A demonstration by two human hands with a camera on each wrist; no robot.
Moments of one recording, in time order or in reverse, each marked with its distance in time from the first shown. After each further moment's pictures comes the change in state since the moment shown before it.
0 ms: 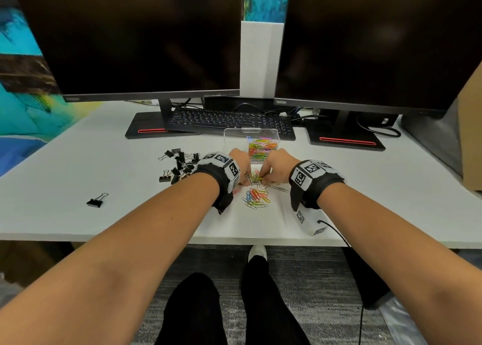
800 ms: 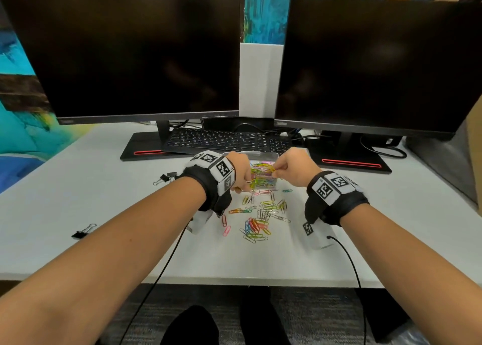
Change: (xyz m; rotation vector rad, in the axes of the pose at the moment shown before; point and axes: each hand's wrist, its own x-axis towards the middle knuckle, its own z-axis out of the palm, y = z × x) left_hand 0.022 -0.028 -0.037 -0.197 -0.018 0.026; right_hand 0.016 0.035 -0.033 0.247 0.306 0.119
